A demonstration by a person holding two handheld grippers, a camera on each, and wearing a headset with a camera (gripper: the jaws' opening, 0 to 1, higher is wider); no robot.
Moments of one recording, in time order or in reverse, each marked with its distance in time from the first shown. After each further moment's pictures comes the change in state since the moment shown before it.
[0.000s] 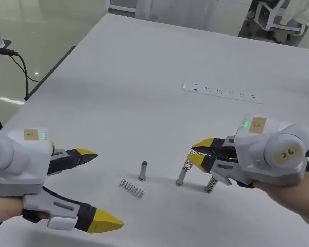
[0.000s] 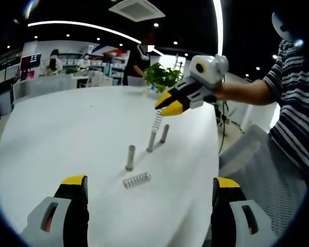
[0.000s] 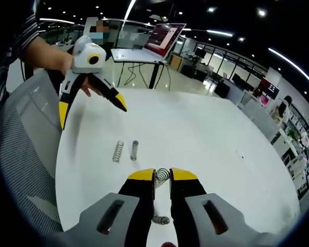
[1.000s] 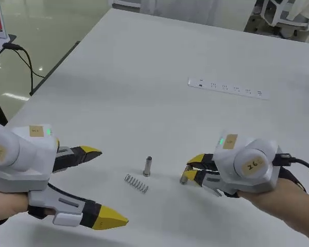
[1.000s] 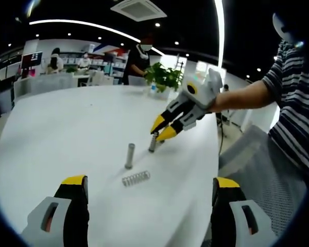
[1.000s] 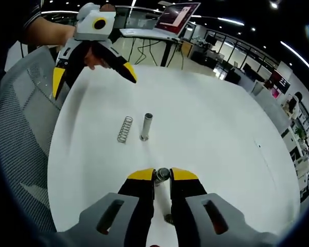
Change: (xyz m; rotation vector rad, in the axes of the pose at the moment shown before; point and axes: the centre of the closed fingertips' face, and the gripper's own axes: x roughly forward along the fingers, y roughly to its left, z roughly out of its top) left arm 0.000 0.000 -0.002 -0.013 -0.003 0.003; right arm 0.039 0.028 -0.043 -0.029 0.104 0.073
